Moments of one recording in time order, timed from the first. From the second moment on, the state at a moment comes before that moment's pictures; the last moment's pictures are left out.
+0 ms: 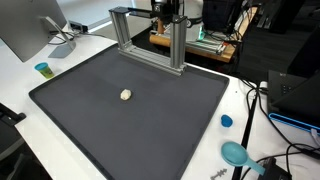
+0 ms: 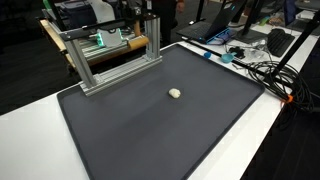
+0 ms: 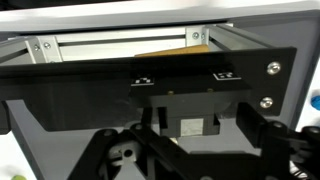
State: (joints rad) arm -0.03 -0.70 0.03 -2.70 0.03 2.12 0.05
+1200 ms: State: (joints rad) arm -0.03 -0.75 0.05 -2.74 -0.04 2.16 0.03
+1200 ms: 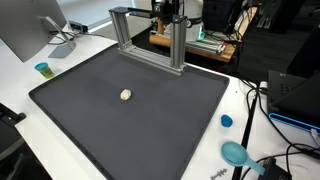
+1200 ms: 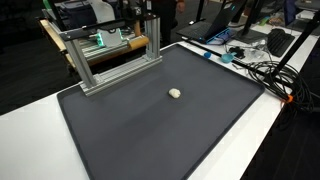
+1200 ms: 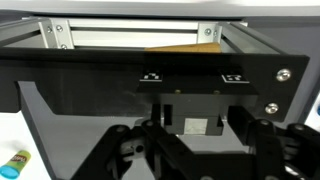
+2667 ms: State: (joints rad) arm -0.03 -0.73 0.07 -2.74 -0.05 2.16 0.06
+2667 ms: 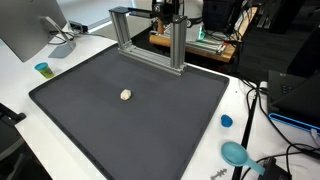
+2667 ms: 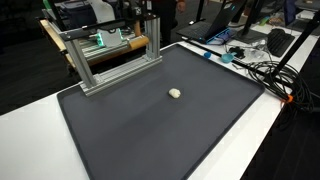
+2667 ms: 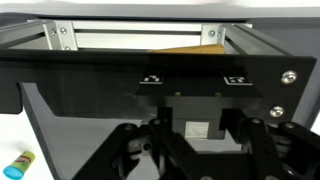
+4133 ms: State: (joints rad) arm 0.02 -0.73 -0.03 -2.74 0.00 2.16 -0.03
